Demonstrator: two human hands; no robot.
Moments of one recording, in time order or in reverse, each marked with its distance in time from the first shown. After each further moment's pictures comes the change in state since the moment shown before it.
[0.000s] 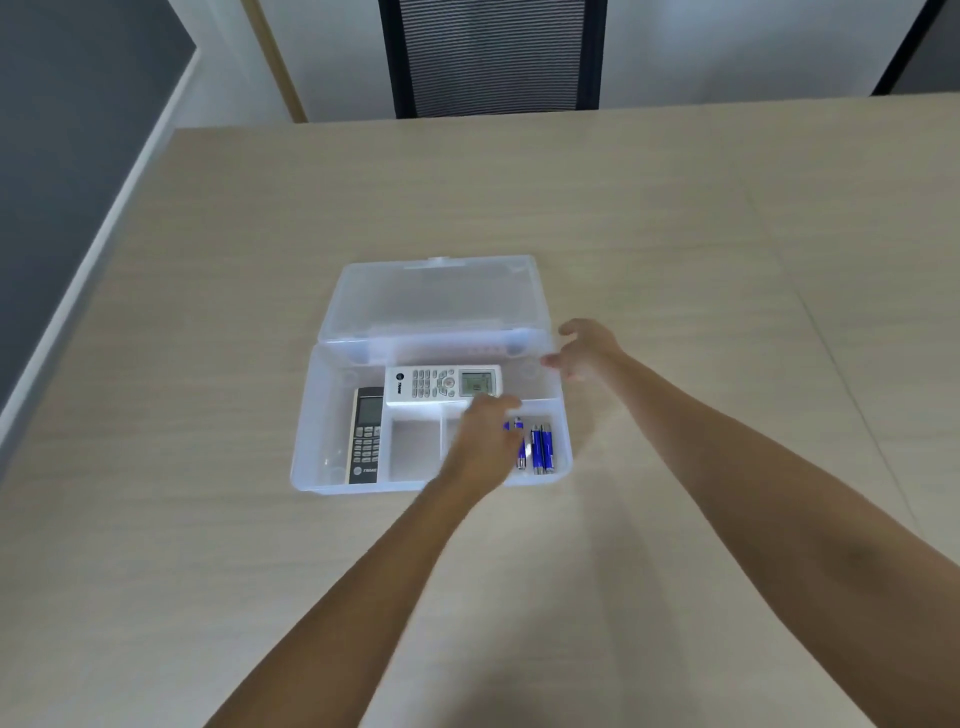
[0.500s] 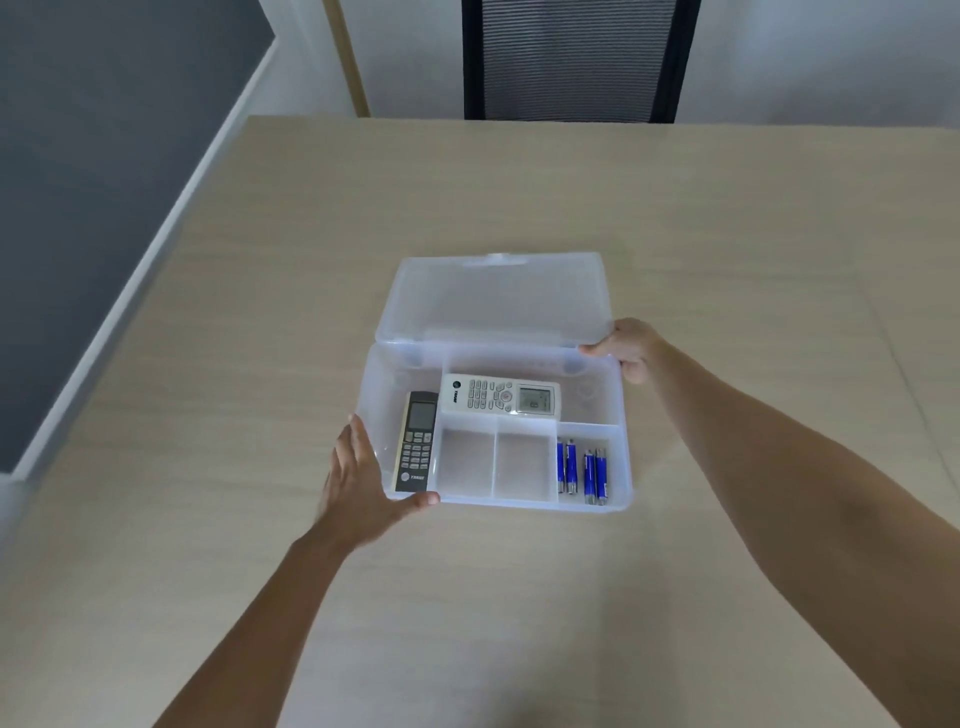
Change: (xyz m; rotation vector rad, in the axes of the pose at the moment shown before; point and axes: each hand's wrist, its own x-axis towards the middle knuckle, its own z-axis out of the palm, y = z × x) left_hand -0.048 -0.149 -0.091 0.232 0.138 -0.307; right_hand 0.086 -0.017 0.017 0.423 -0.170 0.161
